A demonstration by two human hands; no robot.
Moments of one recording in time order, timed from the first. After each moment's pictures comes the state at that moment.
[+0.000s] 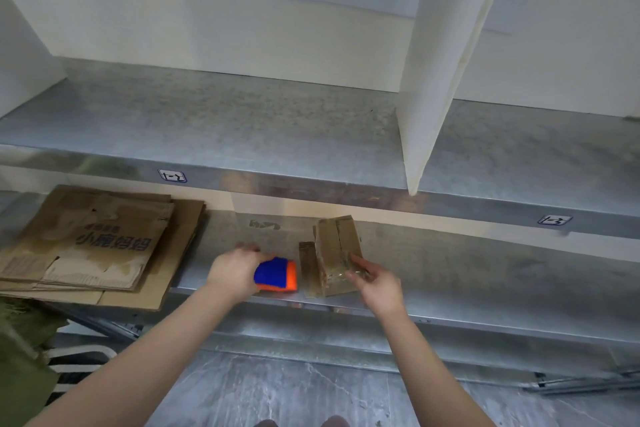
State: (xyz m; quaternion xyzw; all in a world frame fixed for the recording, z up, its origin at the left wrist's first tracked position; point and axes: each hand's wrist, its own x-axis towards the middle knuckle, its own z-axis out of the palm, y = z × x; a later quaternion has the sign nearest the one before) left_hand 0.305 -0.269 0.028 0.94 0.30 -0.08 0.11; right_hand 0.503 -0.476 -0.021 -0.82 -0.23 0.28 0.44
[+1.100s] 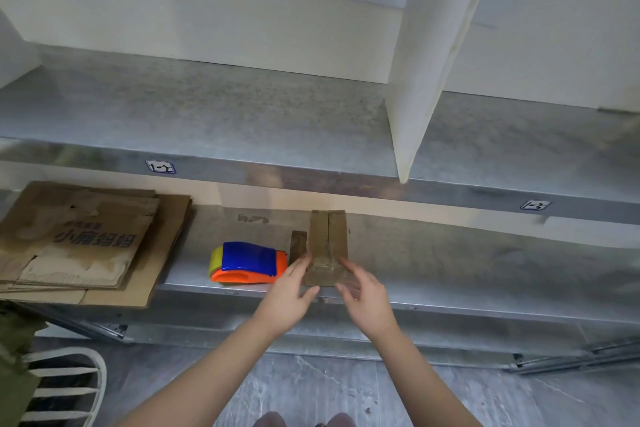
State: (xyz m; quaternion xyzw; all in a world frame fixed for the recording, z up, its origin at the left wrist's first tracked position) left_hand 0.343 -0.368 -0.006 0.86 0.27 0.05 0.43; right_hand 0.471 -0.505 -0.023 -0.82 -0.37 0.18 0.39
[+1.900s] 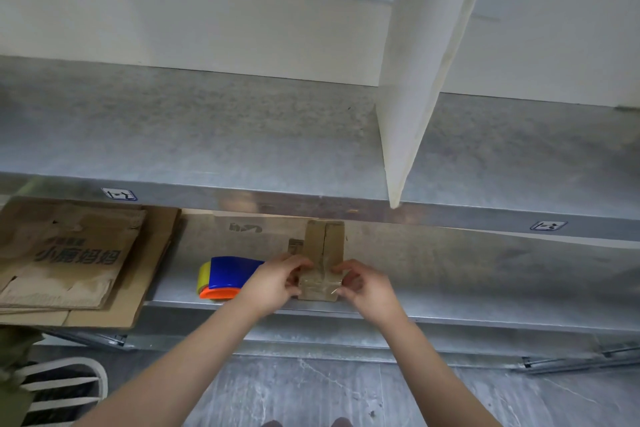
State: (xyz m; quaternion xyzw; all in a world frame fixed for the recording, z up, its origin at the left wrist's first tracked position) left_hand 0.373 -0.309 -0.011 0.90 0.21 -0.01 0.38; right_hand 0.520 -0.485 -0.014 -0.81 -0.39 0.24 0.36
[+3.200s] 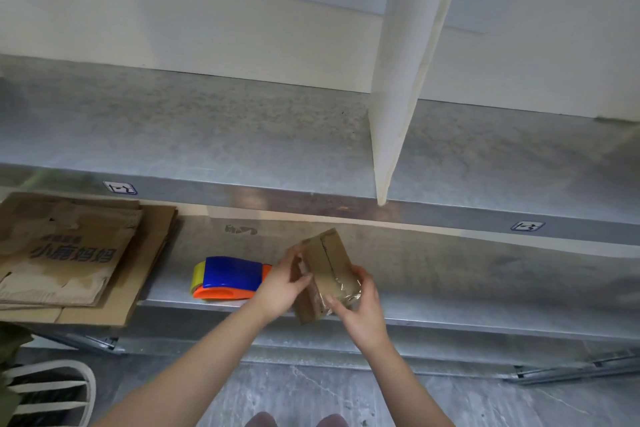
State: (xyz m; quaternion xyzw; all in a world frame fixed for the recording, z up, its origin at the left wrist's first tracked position) left_hand 0.388 -0.341 -0.008 0.79 0.28 0.07 0.55; right_hand 0.485 -0.505 -0.028 -0.81 -0.24 0.22 0.49
